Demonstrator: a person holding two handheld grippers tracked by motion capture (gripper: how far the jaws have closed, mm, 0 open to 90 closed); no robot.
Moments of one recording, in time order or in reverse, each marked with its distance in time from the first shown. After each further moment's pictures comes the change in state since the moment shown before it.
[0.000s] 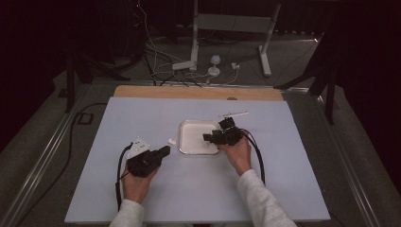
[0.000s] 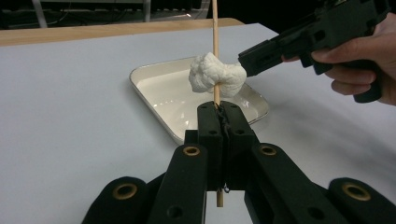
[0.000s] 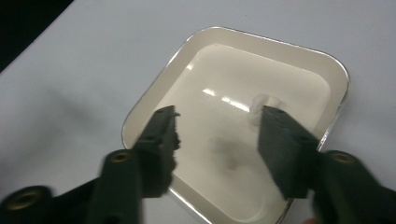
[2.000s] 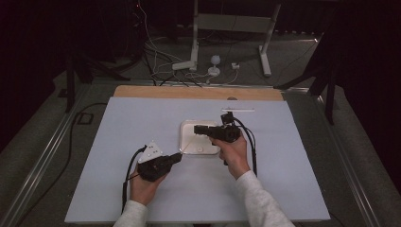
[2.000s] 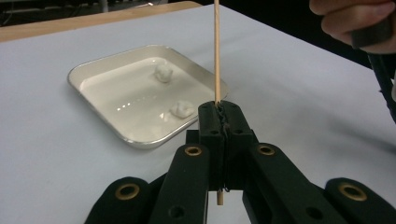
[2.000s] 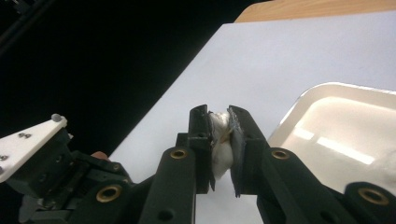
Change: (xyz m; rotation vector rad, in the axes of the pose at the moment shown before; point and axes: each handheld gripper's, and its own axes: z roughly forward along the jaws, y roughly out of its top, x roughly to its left) left arm -0.020 -0.004 0.015 0.053 -0.127 0.125; right arm 0.031 0.018 -0.032 -0.172 0.341 0.094
